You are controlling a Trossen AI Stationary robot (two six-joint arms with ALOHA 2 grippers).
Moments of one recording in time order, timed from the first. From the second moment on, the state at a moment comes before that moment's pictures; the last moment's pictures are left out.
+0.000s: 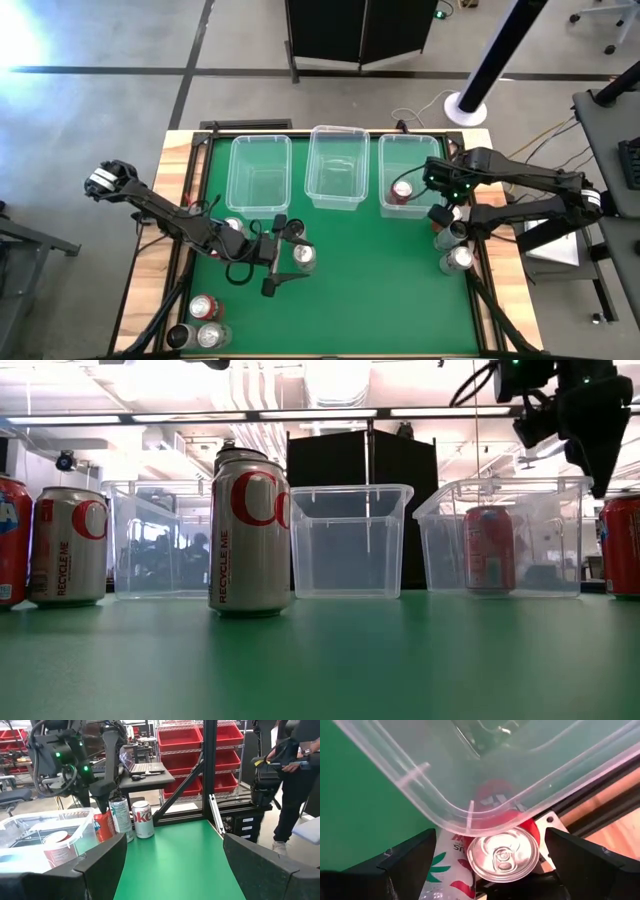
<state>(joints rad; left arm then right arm) -0.46 1.32 0.74 0.53 -0.33 0.04 -0.34 1.05 0.92 -1.49 -0.09 0.36</state>
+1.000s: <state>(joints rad) -0.46 1.32 0.74 0.53 -0.33 0.02 -0.29 1.14 0.80 -1.45 -0.05 0.29</state>
